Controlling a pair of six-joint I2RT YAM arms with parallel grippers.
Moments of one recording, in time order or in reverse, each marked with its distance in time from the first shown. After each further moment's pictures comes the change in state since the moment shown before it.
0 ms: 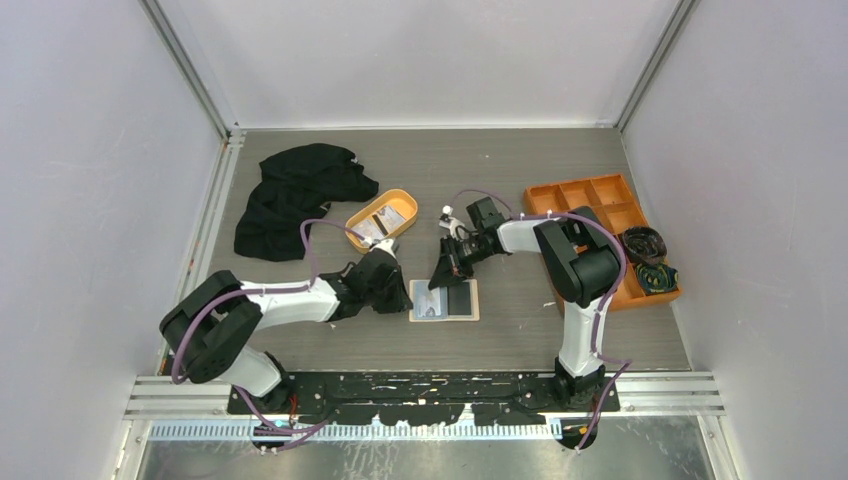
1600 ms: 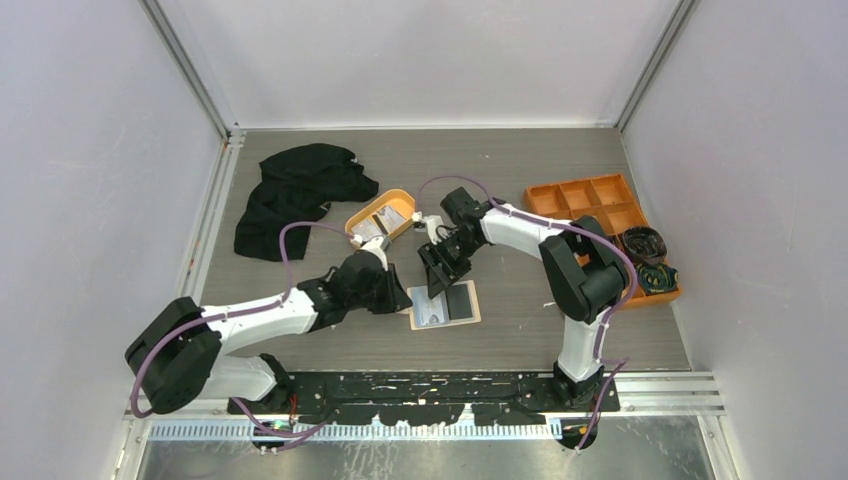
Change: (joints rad) left arm -0.001 -0.214 -0.058 -0.027 0.034 -0.005; right arm 0.145 -0.092 0.198 -0.468 0.323 -0.451
